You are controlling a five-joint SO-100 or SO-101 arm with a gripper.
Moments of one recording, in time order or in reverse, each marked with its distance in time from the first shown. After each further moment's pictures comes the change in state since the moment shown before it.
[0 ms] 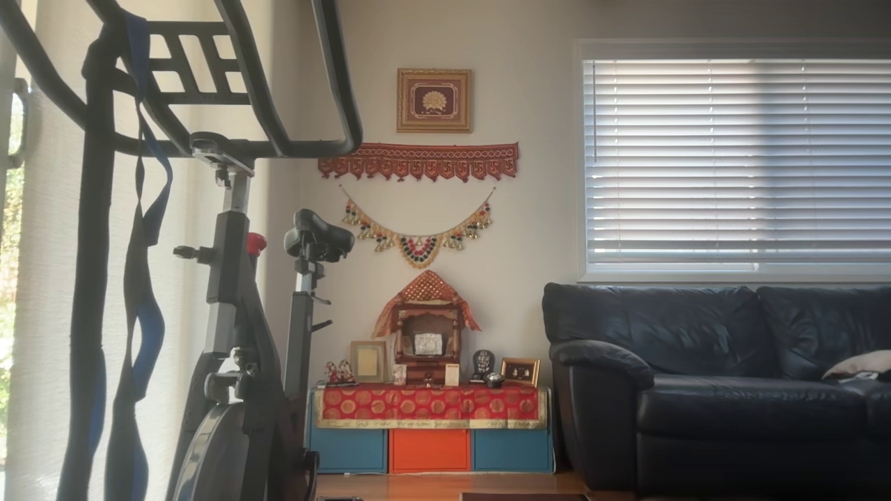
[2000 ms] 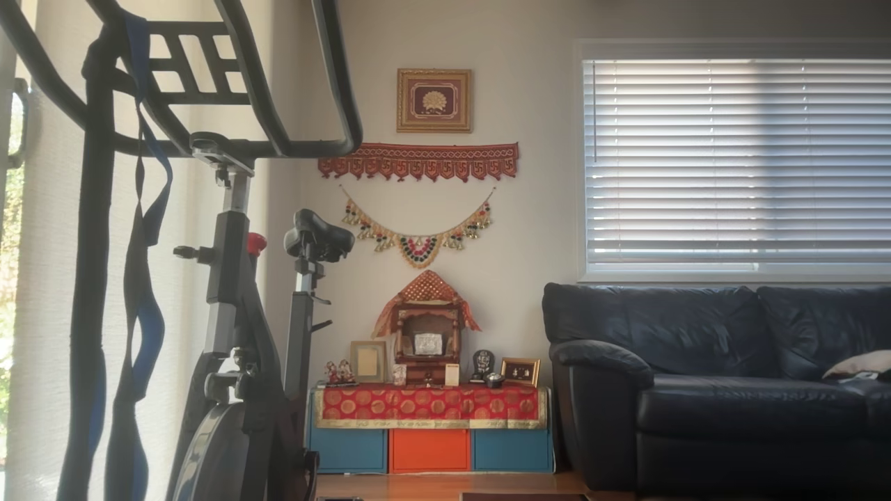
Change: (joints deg) arm -5.4 2.0 23.7 -35.3 10.6
